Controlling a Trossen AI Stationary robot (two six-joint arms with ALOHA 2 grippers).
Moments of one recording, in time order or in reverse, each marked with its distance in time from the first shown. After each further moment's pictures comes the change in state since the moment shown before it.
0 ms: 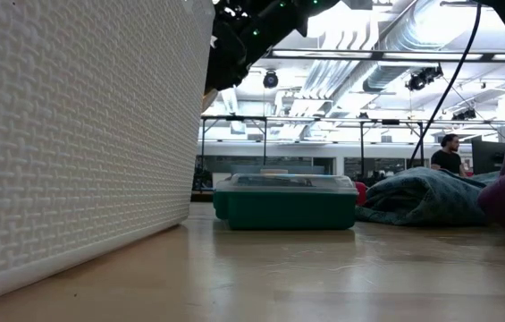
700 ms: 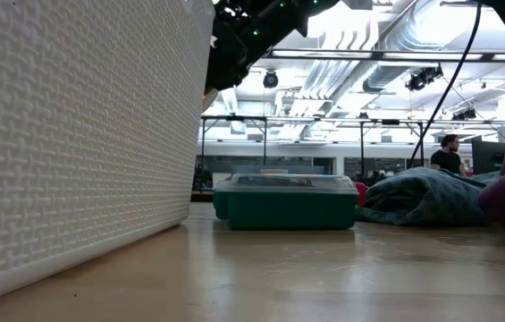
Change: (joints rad) left arm 0.000 0.000 0.000 0.000 0.000 0.000; right arm 0.000 0.000 0.000 -0.010 0.001 -0.002
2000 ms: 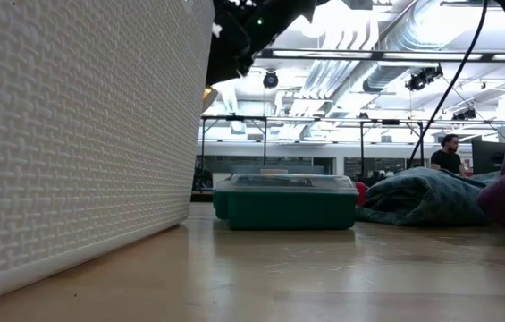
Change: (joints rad) left arm 0.000 0.000 0.000 0.000 0.000 -0.003; right arm 0.019 -0.041 -0.001 -0.023 0.082 0.020
